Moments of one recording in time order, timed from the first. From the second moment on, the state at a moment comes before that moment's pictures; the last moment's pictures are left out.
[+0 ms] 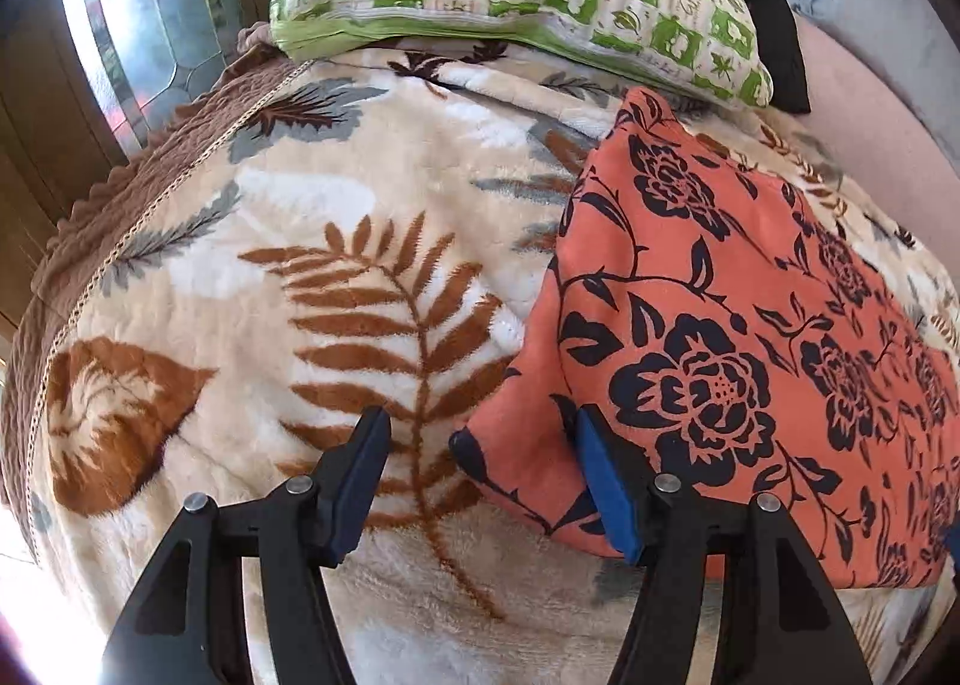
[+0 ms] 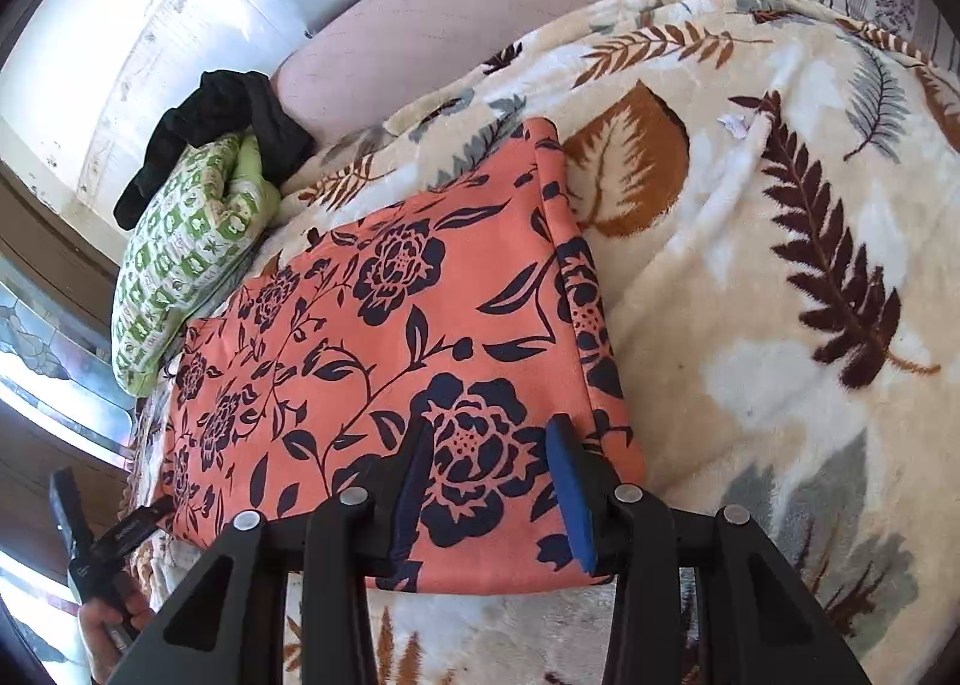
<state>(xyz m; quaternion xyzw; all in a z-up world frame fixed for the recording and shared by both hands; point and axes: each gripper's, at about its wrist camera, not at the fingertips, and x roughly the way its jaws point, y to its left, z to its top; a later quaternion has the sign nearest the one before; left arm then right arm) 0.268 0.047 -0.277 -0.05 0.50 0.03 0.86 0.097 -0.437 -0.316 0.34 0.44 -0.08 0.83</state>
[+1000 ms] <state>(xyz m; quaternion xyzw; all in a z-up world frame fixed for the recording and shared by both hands) 0.259 0.075 -0.281 -0.19 0.43 -0.09 0.88 0.041 -0.475 -0.342 0.58 0.34 -0.12 0.73</state>
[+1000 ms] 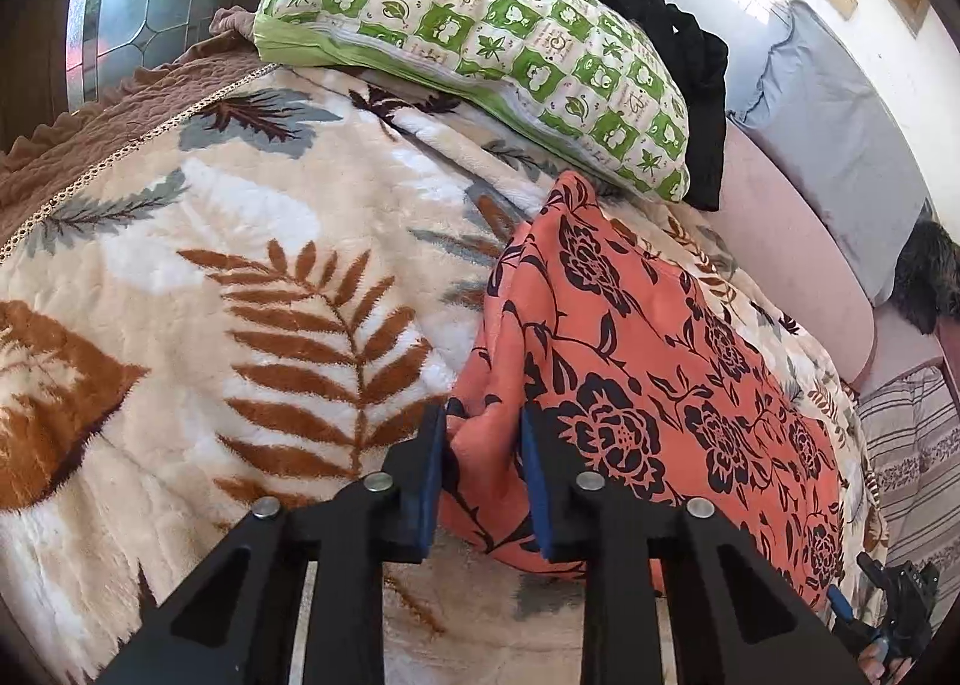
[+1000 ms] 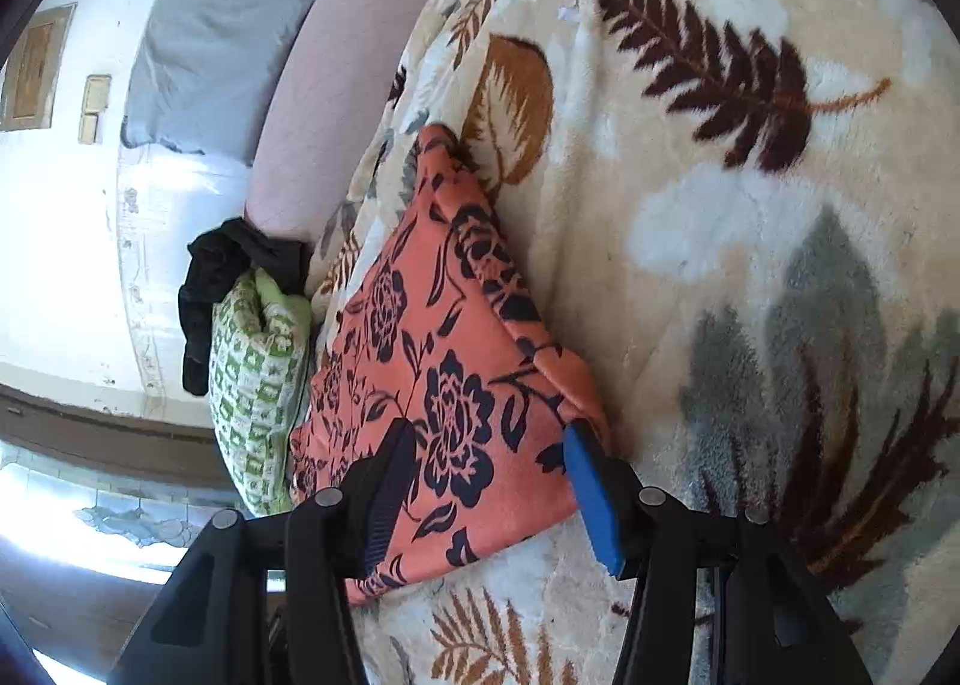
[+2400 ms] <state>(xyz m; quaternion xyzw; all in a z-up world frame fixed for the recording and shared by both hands) 0.202 0.068 -0.263 -0.23 0.42 -0.15 0.87 0.063 -0.429 -0.285 0.36 0.33 -0.11 0.87</state>
